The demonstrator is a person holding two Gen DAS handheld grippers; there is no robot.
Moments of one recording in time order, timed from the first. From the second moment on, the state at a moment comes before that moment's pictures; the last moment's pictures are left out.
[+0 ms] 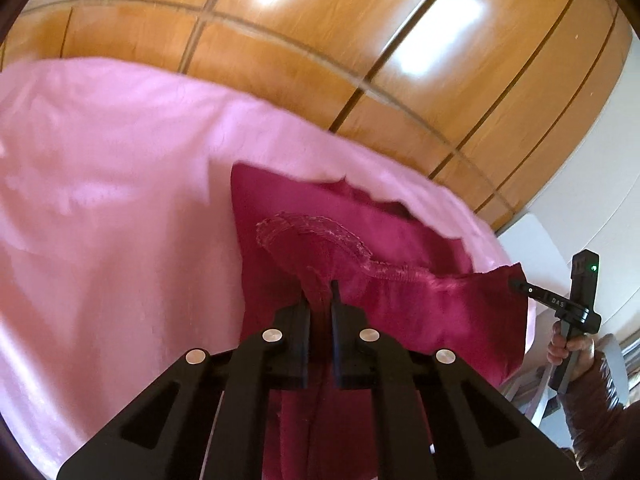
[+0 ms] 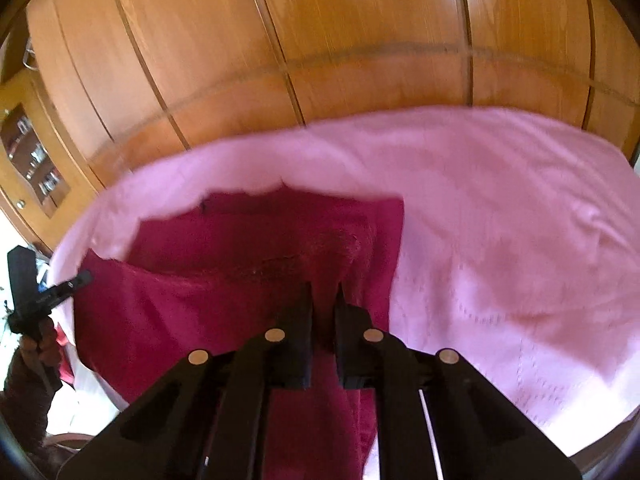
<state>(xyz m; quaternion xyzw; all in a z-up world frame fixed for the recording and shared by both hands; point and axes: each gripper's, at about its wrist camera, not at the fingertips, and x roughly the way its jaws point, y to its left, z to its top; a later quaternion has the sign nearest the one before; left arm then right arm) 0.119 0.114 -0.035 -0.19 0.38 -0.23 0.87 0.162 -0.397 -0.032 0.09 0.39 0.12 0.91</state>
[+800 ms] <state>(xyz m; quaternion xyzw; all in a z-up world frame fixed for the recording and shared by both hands) 0.286 0.081 -0.093 -0.10 0.46 -0.08 0.88 0.335 -0.408 -0.110 0.12 0.47 0.03 0.88</state>
